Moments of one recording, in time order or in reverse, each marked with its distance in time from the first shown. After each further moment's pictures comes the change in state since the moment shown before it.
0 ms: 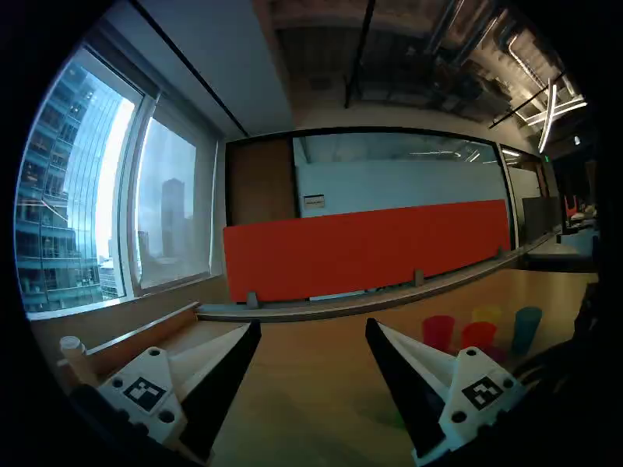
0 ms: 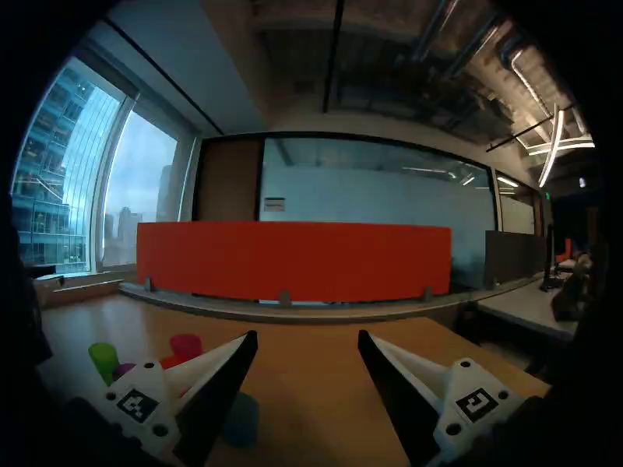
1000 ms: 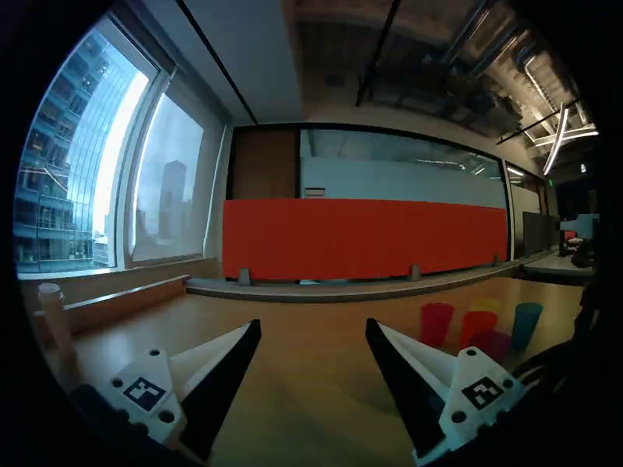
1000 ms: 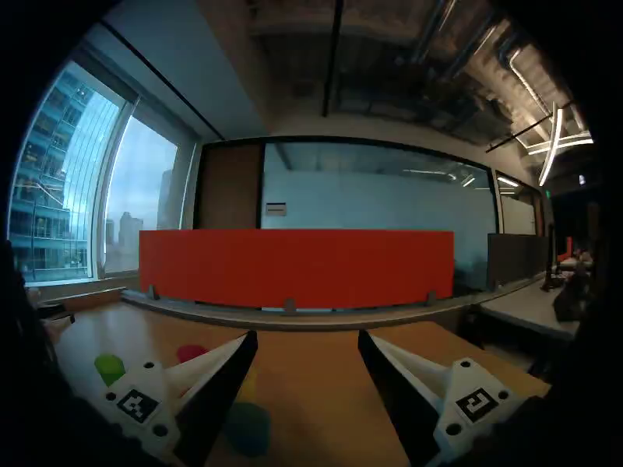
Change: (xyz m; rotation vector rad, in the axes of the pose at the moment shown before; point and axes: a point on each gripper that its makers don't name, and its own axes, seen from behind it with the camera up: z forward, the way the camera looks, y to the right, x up) left arm -0.060 0.006 0.010 -0.020 -0.016 -0.105; right arm 0.016 -0.011 0.005 0.006 0.016 0.011
